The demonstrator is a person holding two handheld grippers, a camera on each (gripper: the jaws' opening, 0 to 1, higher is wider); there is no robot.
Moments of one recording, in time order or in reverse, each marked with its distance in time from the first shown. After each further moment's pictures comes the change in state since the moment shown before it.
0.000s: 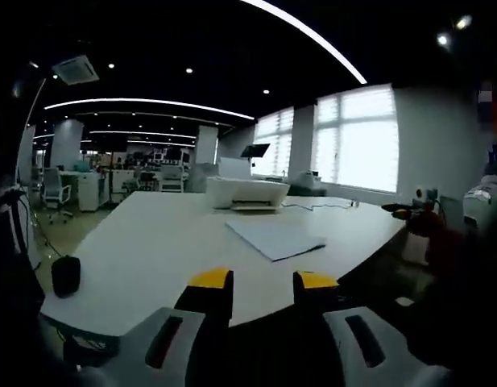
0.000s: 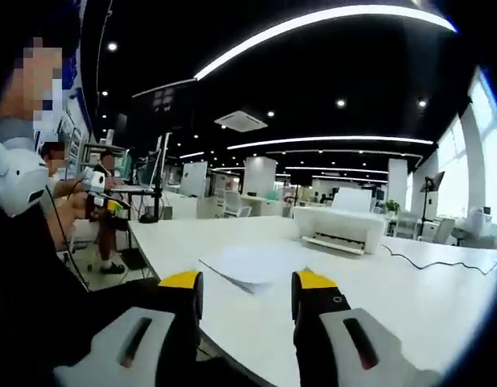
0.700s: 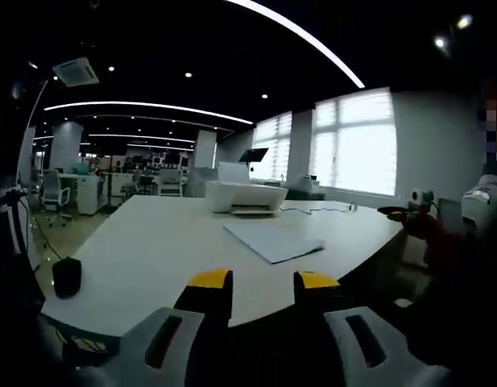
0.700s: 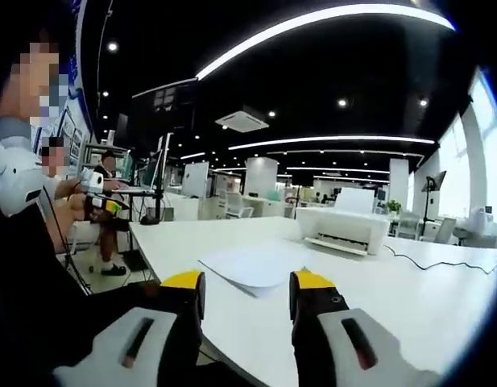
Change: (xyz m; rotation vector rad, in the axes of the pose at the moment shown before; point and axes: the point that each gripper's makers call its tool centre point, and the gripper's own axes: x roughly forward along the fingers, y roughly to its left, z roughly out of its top) left arm -0.004 0.000 0.005 0.015 -0.021 0.001; right arm 0.007 0.001 0.009 0.011 -0.030 0.009
